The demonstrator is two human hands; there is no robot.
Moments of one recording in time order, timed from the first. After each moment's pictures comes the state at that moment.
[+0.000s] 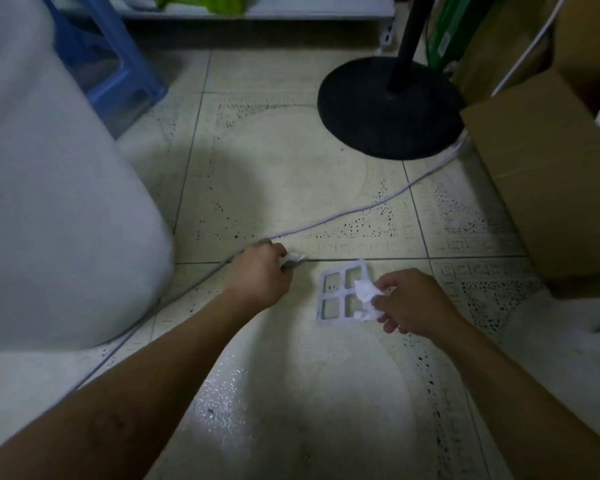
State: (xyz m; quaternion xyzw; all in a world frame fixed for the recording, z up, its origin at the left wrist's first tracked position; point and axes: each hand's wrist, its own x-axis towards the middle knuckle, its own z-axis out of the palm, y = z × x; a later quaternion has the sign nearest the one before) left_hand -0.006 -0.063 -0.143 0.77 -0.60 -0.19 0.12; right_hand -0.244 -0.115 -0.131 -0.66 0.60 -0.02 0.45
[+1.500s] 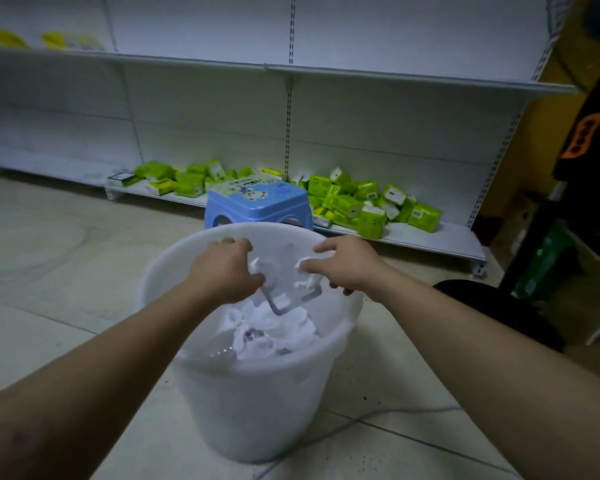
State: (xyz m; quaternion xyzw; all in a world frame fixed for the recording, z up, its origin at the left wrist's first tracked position) left_hand 0.262 0.075 0.142 0.88 -0.43 0.01 0.19; right_hand 0.108 -0.052 0.166 -0.86 0.36 -0.14 0.33
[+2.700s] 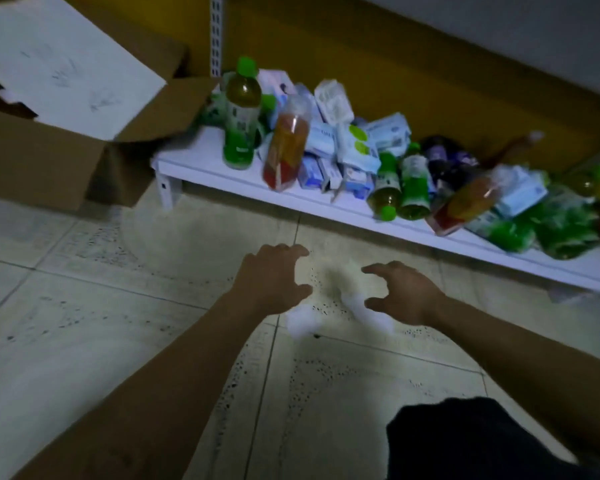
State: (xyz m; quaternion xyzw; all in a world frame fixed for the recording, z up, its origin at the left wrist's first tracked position) left_hand -0.368 0.144 -0.006 0.15 -0.94 -0.30 -0.03; right_hand -0.490 0.344 0.022 -0.30 0.93 0.03 0.22
